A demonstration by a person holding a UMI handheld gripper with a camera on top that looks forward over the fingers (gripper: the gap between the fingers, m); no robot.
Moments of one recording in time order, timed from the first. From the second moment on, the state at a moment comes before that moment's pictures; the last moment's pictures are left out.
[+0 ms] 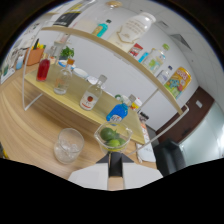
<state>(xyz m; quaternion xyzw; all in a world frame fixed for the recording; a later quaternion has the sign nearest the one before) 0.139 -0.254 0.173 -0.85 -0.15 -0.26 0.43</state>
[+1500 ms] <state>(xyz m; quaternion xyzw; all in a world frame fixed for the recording) 0.140 -0.240 0.294 -0.72 -0.26 -0.31 0.56</state>
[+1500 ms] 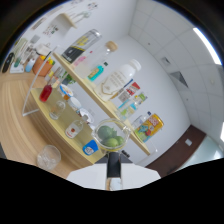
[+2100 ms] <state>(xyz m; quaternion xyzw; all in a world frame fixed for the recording) 0.262 -0.281 0.047 -0.91 -0.01 -0.02 0.41</state>
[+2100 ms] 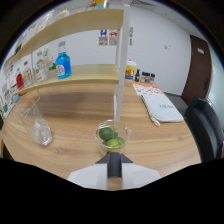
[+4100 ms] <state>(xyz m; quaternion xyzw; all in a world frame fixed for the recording) 0.032 -0.162 0.232 -0.84 -0.02 0.03 0.55</state>
